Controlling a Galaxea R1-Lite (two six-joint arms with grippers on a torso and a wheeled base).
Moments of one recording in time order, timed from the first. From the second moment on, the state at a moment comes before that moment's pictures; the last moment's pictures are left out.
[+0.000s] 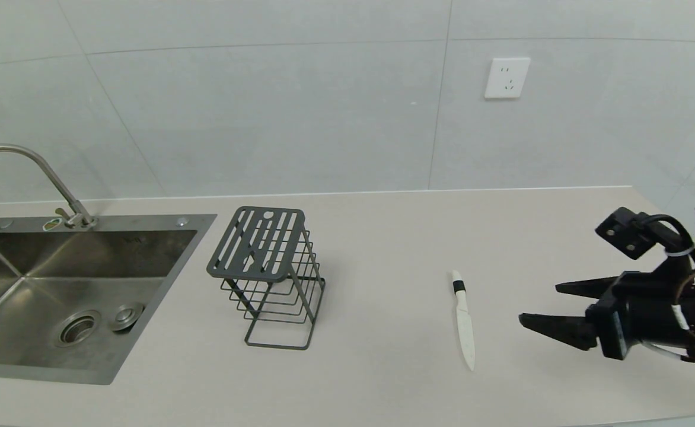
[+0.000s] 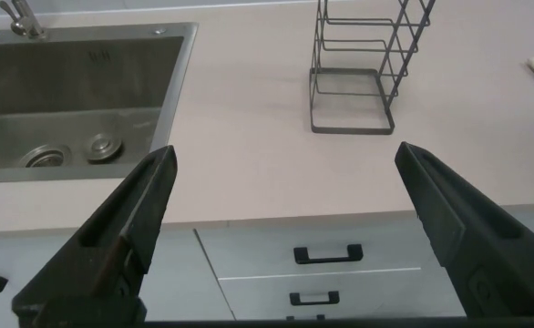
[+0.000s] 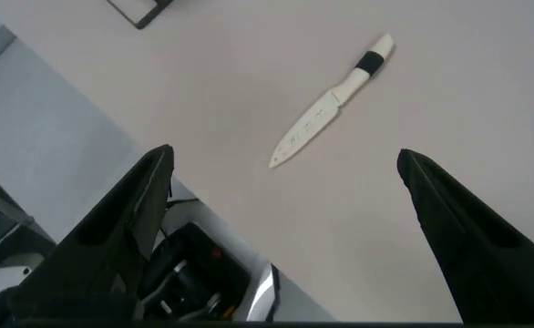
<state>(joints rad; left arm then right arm) 0.00 0.00 0.00 0.00 -0.03 0.01 0.35 1.41 -0.67 -0.19 0.28 -0.09</state>
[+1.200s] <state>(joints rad) 0.00 0.00 0.00 0.00 -0.03 0.01 0.53 1.94 -0.80 -0.42 -0.18 0.13</state>
